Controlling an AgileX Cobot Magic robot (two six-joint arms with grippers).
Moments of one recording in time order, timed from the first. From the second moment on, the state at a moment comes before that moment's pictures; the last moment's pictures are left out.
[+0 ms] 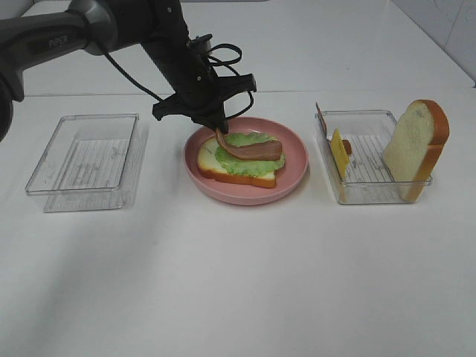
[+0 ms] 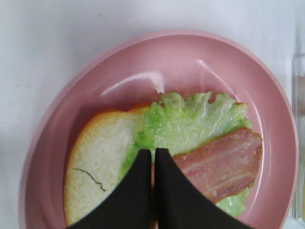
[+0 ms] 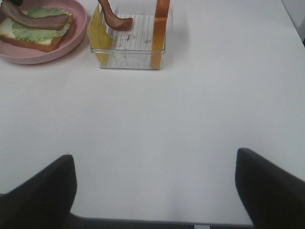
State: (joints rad) left arm -0.44 2.54 -2.26 -0.28 0.96 -0.35; right arm 0.07 0.00 -0.46 0.02 1.11 -0.02
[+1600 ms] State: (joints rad) left arm -0.43 2.08 -2.16 -0.03 1.21 -0.12; right arm 0.07 0.00 -0.46 0.02 1.11 -0.02
